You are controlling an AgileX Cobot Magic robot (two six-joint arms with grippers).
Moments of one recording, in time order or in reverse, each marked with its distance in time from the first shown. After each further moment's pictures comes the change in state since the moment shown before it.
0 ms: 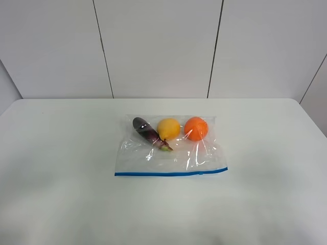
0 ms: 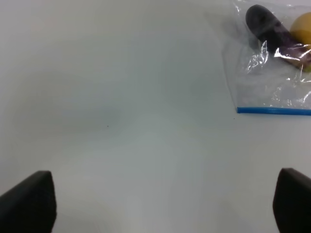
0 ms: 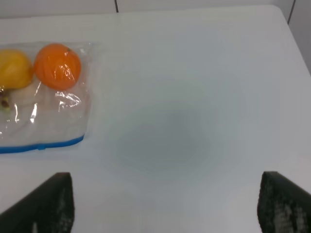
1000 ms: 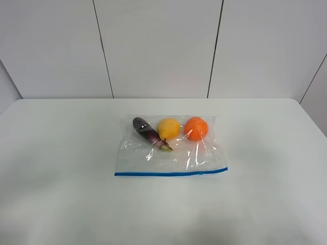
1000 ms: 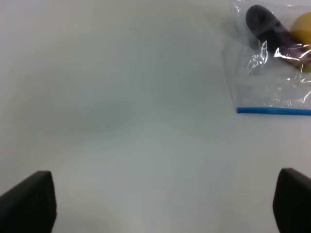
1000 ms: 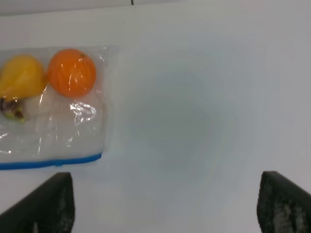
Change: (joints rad) left arm 0.000 0.000 0.000 0.000 0.000 0.000; right arm 0.000 0.342 -0.040 0.062 -0.213 -0.007
